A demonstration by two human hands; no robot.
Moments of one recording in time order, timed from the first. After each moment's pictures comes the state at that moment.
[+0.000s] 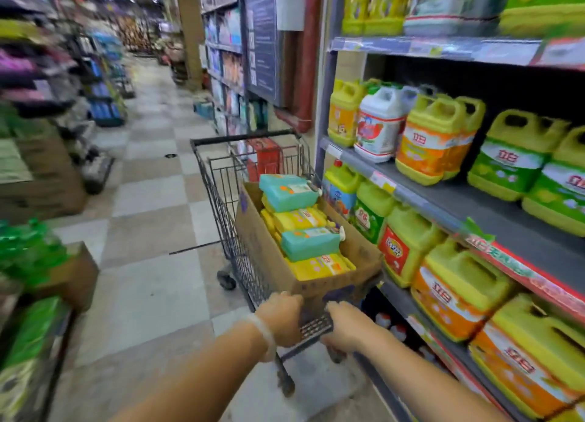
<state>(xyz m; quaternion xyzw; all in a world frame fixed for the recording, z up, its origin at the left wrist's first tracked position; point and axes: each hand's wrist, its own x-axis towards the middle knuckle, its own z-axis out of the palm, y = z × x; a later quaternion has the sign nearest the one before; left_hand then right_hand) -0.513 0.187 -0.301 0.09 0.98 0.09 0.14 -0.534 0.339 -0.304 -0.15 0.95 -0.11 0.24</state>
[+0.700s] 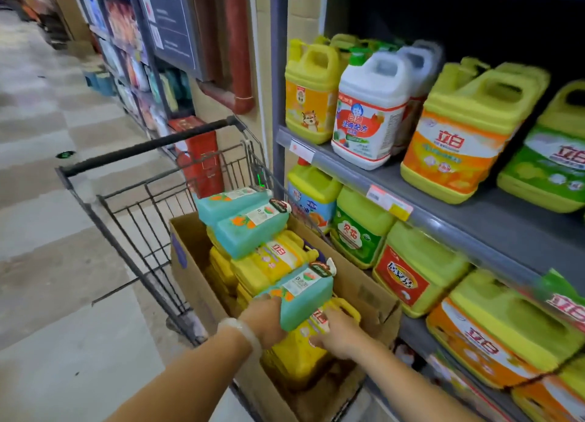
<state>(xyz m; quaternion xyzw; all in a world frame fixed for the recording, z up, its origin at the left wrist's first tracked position) -0.836 0.129 -0.349 0.12 0.96 0.08 0.25 -0.812 0.294 -0.372 0.06 0.92 -0.25 0.29</state>
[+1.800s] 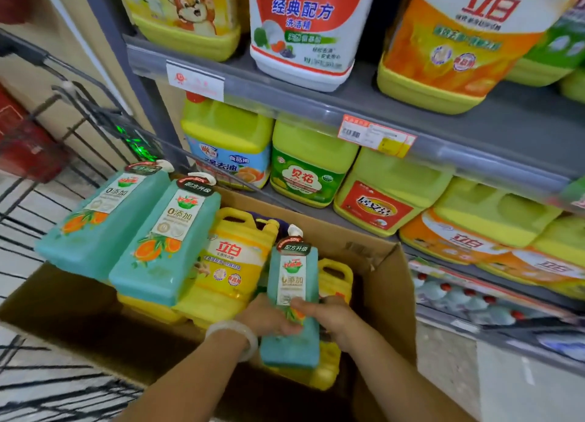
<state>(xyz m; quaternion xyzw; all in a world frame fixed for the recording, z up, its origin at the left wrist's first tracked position) -0.980 0.143 -0.462 0.06 0.73 0.35 0.59 -0.889 0.260 -0.466 0.52 0.54 -0.63 0.19</state>
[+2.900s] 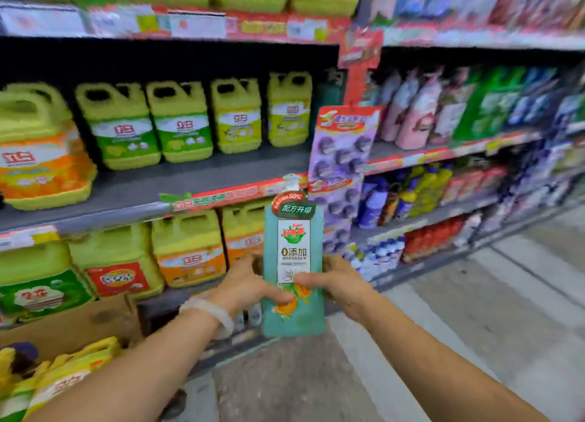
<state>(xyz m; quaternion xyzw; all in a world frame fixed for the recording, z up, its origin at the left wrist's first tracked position) -0.574 0.325 -0.235 0.43 0.63 0.41 0.49 -0.406 0.383 -0.256 0.44 0.54 -0.66 -0.28</state>
